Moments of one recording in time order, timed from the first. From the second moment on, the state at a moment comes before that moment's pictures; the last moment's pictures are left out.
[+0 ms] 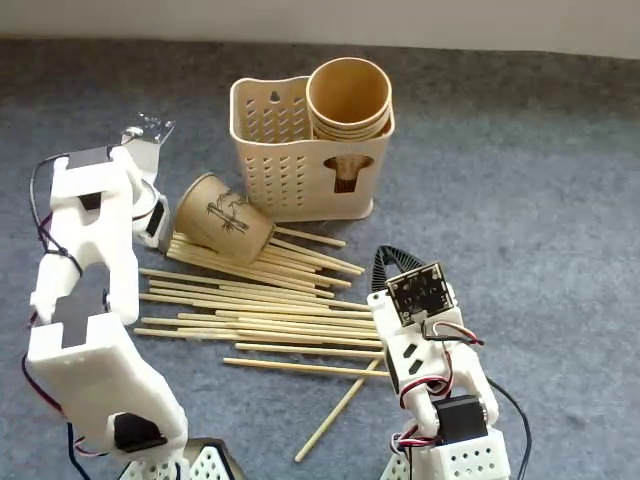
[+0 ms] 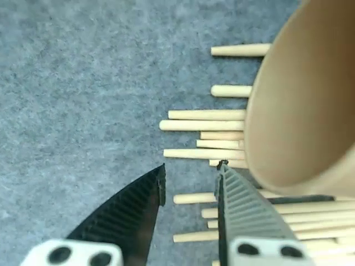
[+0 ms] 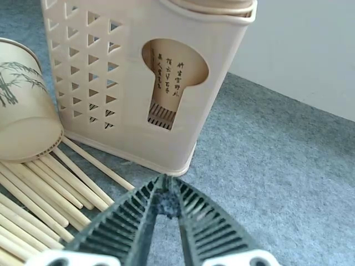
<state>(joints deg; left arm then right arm) -19.6 18.2 3.8 71.9 -23.1 -16.4 -104.6 95.7 32.4 18.3</state>
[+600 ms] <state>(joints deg) -19.1 7.6 3.8 68.4 -23.0 -16.4 -104.6 95.7 32.4 18.3</state>
